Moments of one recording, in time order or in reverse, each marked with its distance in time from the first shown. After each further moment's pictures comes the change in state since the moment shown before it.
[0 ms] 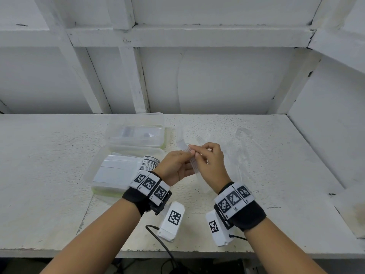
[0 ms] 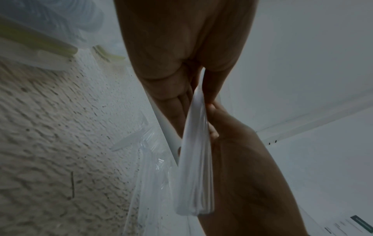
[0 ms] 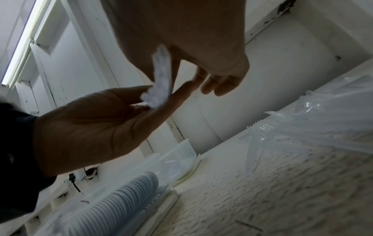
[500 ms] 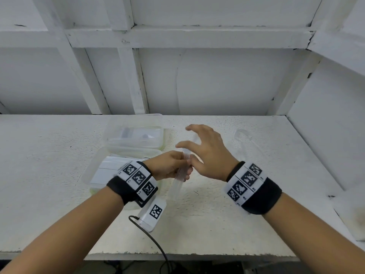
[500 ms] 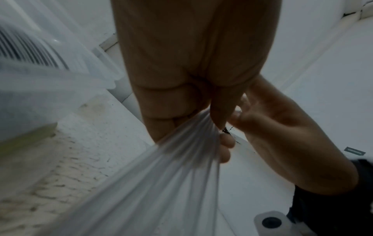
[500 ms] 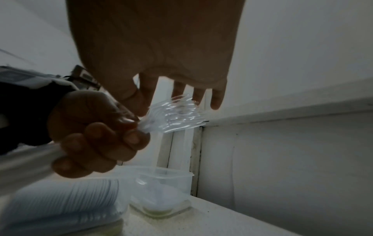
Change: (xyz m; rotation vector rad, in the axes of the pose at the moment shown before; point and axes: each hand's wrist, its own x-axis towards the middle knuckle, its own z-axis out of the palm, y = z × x) left_hand -0.004 0.026 -0.012 0.560 -0.192 -0.150; right_hand 0.027 -0.031 -0.036 -0.573 -0.209 -0.661
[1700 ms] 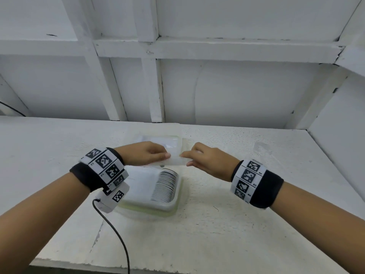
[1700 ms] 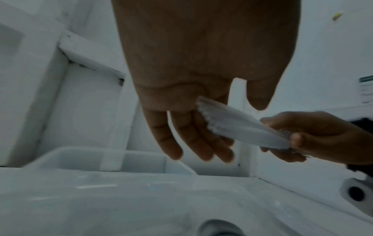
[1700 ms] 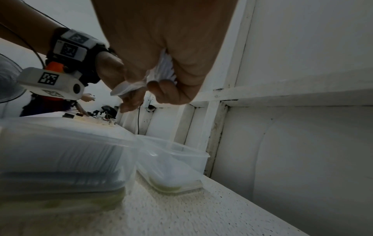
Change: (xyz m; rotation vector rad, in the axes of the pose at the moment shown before) left_hand -0.064 0.033 -0.102 0.915 0.231 -0.048; right_hand 0.052 -0.001 0.024 0.123 -0.358 -0.126
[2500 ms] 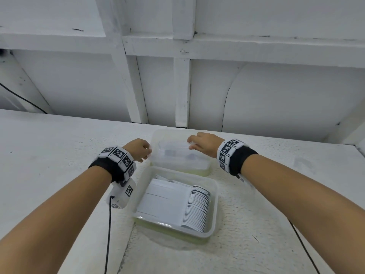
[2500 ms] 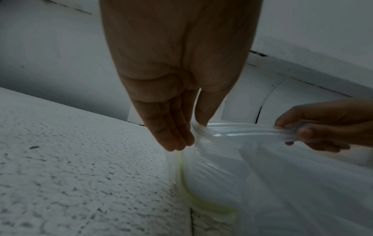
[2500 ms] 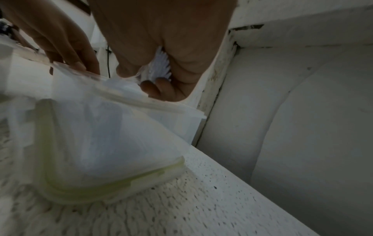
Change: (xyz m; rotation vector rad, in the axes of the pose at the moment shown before) left_hand 0.050 -0.150 -0.038 -0.217 0.296 -0.478; right_hand 0.165 0.043 0.036 -0.040 -0.336 0.261
